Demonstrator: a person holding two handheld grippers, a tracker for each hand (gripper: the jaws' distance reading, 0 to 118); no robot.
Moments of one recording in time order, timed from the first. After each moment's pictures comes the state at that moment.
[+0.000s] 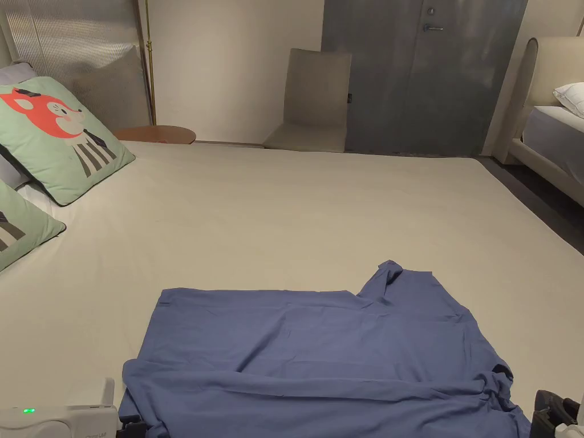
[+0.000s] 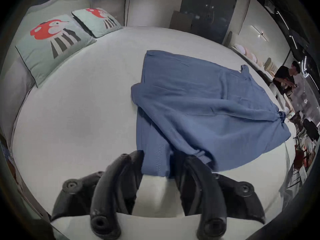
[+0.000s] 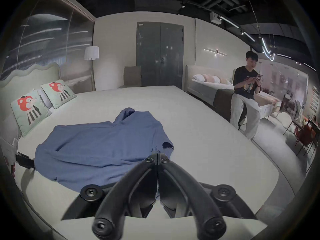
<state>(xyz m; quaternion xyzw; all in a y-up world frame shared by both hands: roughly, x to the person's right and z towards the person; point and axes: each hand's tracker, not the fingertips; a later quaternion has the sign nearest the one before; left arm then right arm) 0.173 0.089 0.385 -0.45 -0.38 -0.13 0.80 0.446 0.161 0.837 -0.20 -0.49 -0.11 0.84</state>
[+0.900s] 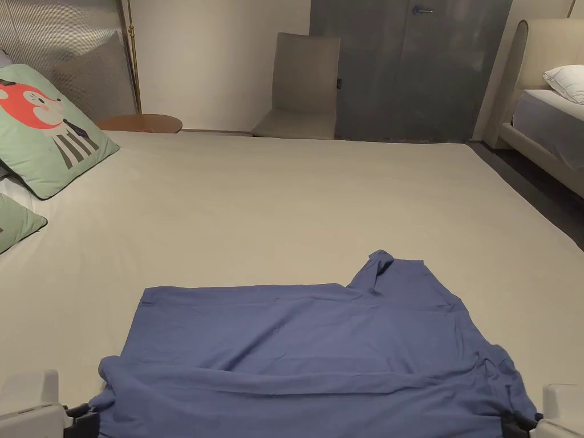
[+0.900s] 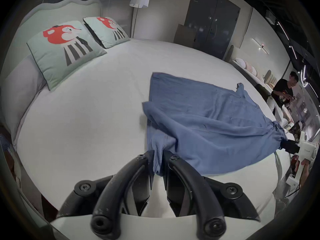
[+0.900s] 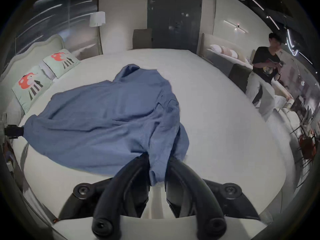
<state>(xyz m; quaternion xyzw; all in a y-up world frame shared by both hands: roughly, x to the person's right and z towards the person) 0.135 0.145 0.397 -0.41 -0.38 -0.08 0.83 0.495 0.136 0.840 -0.34 -0.42 -0.16 0.83</state>
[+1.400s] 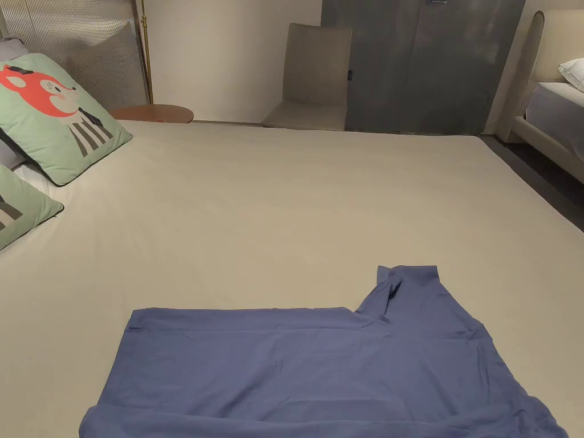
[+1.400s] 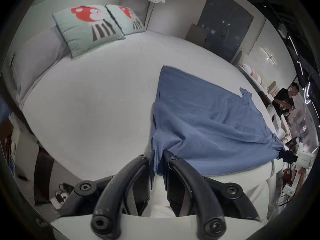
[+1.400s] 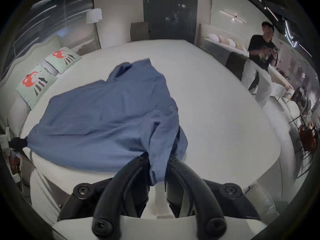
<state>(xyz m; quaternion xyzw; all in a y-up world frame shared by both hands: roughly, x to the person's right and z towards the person) 0.045 0.123 0.452 -0.47 -0.34 -0.04 0.82 0.434 0.132 0.897 -0.38 -0.41 -0.21 0.80</state>
